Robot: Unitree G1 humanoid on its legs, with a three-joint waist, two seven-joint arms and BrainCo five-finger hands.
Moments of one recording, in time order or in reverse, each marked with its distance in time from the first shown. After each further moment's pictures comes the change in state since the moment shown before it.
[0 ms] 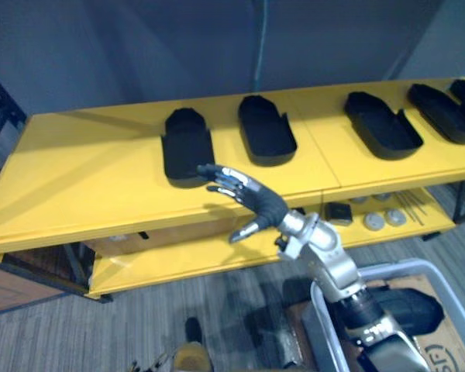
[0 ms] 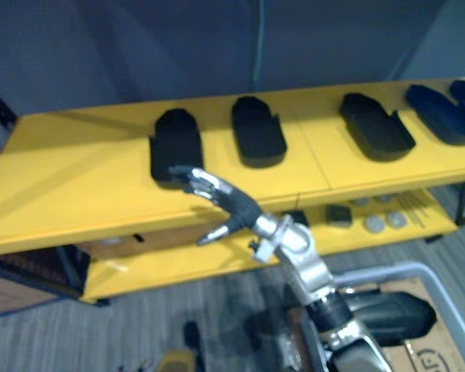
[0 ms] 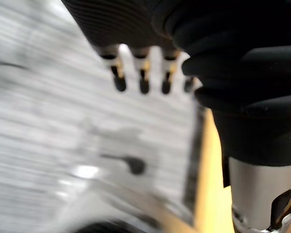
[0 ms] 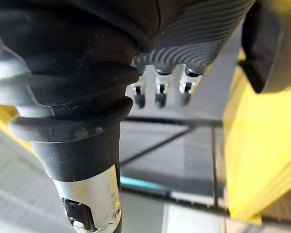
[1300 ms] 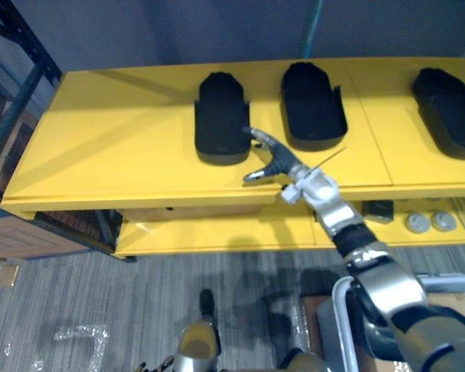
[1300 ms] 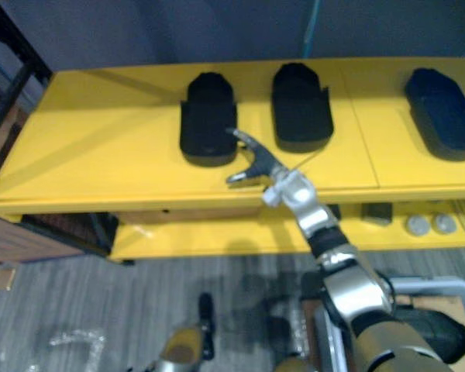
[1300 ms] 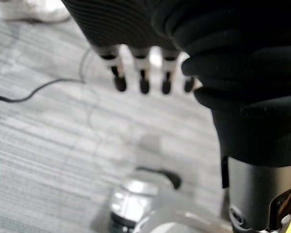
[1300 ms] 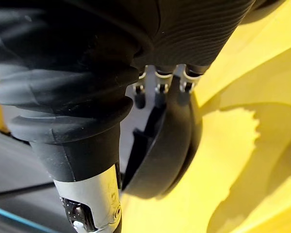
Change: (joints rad) left arm -0.083 0.043 -0.092 0.033 -0.009 0.019 -0.031; right arm -0.433 -0.080 -0.058 0.756 -0.356 -0.140 -0.323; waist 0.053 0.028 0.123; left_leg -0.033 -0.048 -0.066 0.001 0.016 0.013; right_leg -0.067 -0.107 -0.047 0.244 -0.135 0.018
